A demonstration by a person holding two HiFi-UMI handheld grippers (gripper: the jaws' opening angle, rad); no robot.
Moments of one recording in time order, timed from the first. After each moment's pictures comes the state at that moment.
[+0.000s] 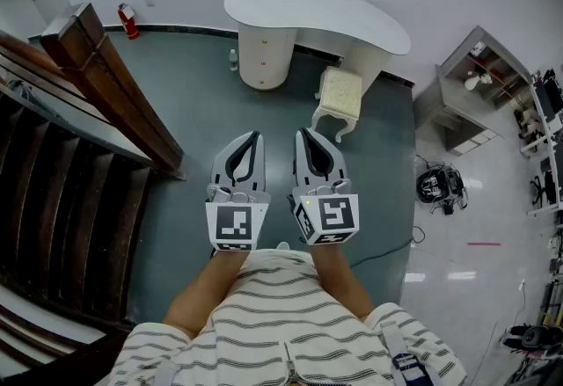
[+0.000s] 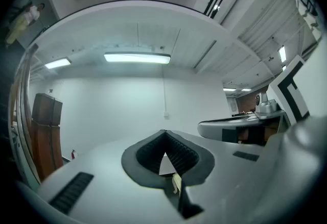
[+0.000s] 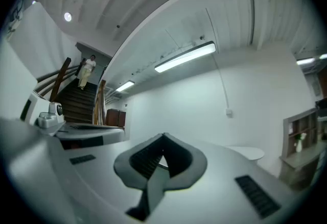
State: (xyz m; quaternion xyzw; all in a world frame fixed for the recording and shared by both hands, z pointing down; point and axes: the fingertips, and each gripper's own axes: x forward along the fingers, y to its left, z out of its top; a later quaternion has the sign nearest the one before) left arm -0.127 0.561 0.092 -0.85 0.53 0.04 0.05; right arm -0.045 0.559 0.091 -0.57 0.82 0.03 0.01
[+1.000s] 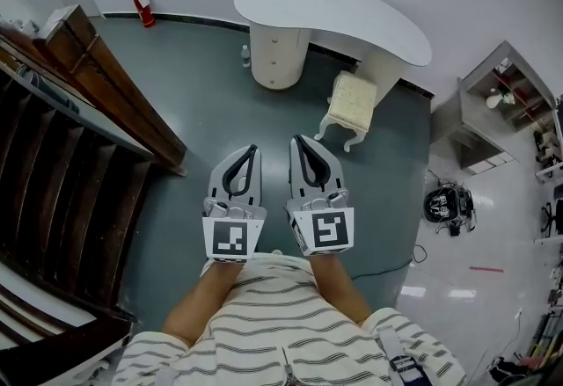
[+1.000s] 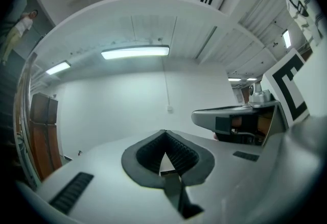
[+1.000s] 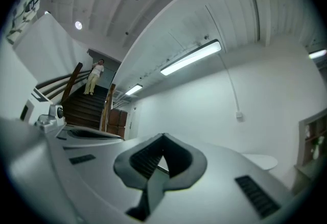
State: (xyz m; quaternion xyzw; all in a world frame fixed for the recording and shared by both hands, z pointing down) left arm -0.062 0.508 0.121 -0.83 0.55 0.00 0.06; right arm 0.010 0.497 0.103 -0.53 0.85 0.07 0.02
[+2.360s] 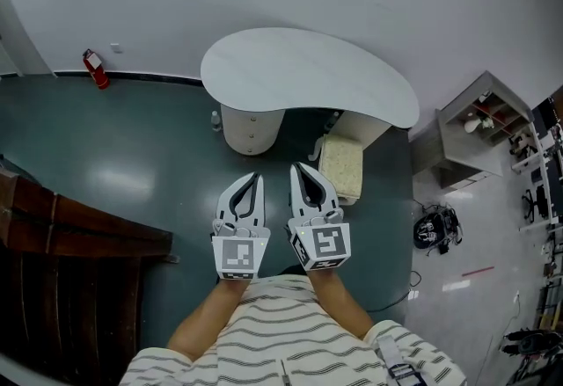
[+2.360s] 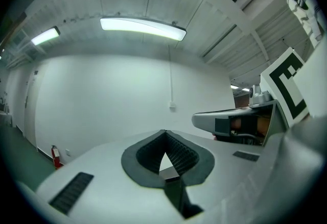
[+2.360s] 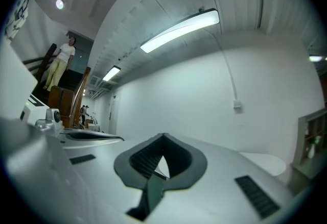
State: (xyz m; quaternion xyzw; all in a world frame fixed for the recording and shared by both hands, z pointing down) left arm -0.100 0.141 0.130 -0.87 0.48 0.02 0.01; right arm -0.026 0.139 0.112 -0.60 0.80 0.02 -0.02
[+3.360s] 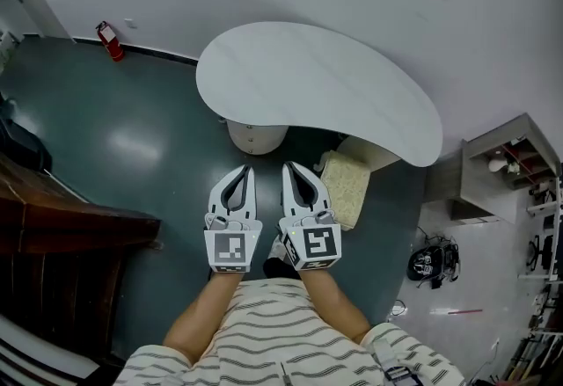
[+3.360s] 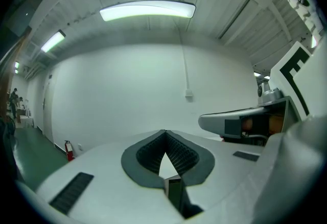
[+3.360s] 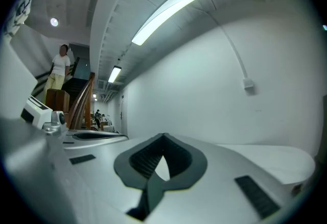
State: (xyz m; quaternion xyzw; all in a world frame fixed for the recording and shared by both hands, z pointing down) left arm 0.001 -0.009 0.179 -0.82 0.58 -0.02 -0.01; right arm 0.078 -0.014 0.166 -0.52 0.85 -0.03 -0.02
